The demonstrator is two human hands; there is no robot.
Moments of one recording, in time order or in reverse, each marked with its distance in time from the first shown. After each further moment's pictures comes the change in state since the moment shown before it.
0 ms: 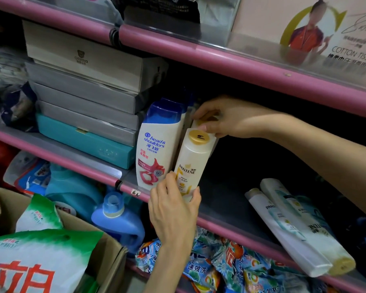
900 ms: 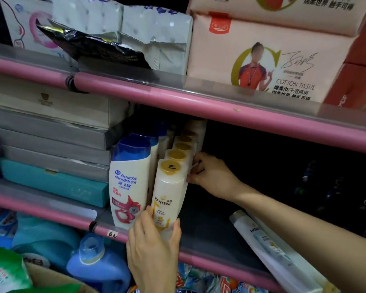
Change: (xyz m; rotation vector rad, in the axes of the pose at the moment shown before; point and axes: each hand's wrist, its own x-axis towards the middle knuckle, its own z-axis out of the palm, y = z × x) left_hand 0.002 -0.001 0.010 0.008 -0.046 0.000; right_hand -0.002 0.076 0.066 0.335 0.296 0.159
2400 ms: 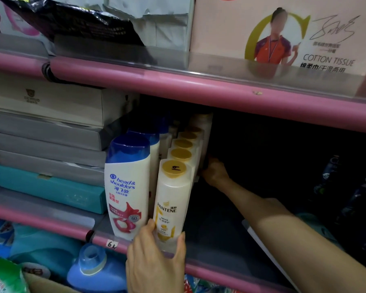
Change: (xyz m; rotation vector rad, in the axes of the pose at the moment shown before) left_hand 0.003 -0.002 0.006 -0.139 -0.013 -0.078; right_hand 0.090 0.087 0.046 0.065 0.139 0.309
